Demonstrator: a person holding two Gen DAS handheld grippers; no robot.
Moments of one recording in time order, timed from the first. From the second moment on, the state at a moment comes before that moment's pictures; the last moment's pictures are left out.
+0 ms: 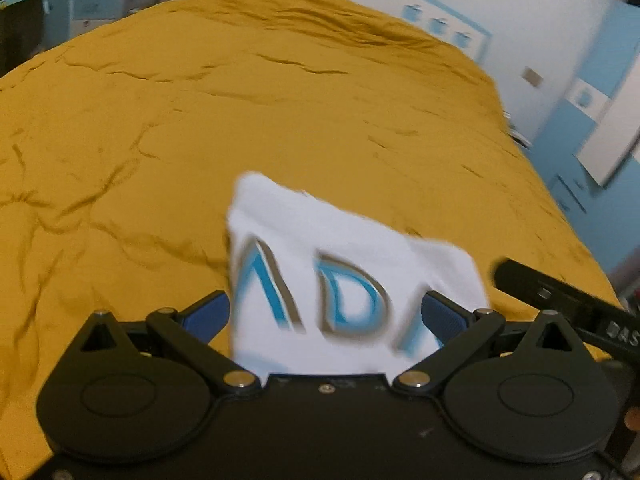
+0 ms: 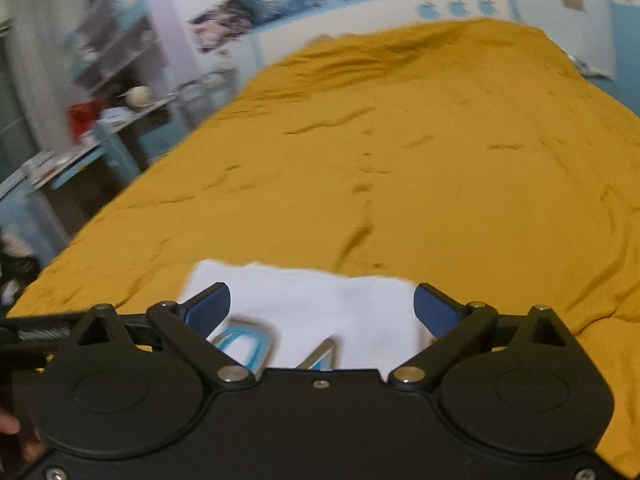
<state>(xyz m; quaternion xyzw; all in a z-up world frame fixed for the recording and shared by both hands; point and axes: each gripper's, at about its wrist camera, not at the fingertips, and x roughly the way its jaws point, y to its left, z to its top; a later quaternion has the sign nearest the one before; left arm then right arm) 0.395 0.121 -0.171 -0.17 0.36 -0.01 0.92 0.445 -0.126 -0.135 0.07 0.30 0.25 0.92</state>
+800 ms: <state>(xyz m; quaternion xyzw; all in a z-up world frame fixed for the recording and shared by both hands) 0.321 0.111 -0.207 -0.17 0.41 0.05 0.89 0.372 -0.162 -0.176 0.03 0.38 0.14 0.91</state>
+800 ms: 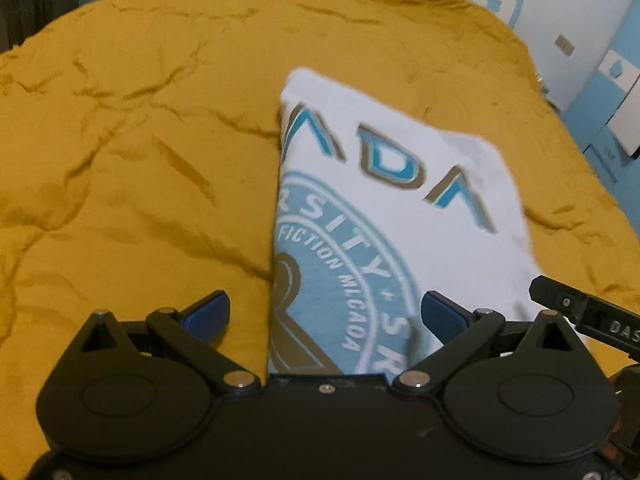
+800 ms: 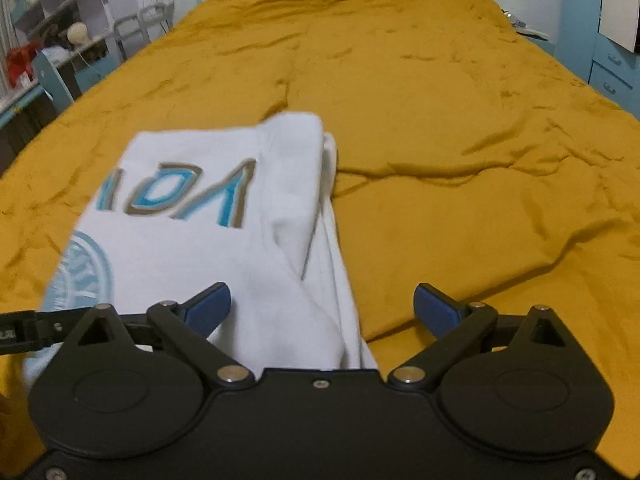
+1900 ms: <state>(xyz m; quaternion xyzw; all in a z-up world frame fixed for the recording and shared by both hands) 0.275 0.083 -0.191 -0.13 0.41 0.04 0.90 0.323 -0.182 -0.169 0.05 0.37 0.17 0.91</state>
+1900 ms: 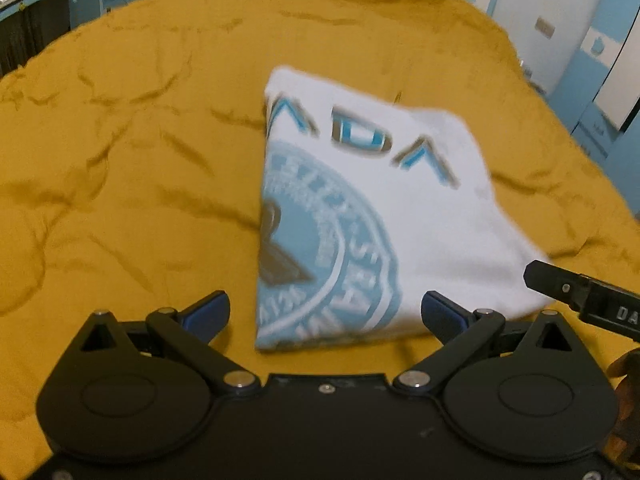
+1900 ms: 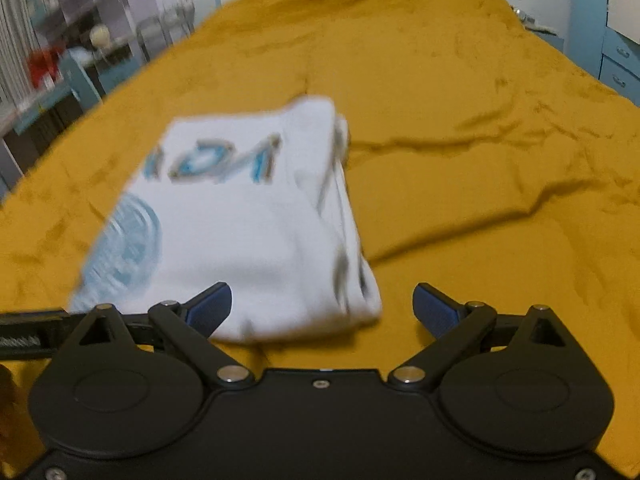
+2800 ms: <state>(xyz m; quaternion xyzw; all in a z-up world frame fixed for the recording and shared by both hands) 0.293 0.084 -0.175 -0.13 0.43 0.04 0.89 0.332 -0.180 -0.172 0.03 0.39 0.16 0.91</state>
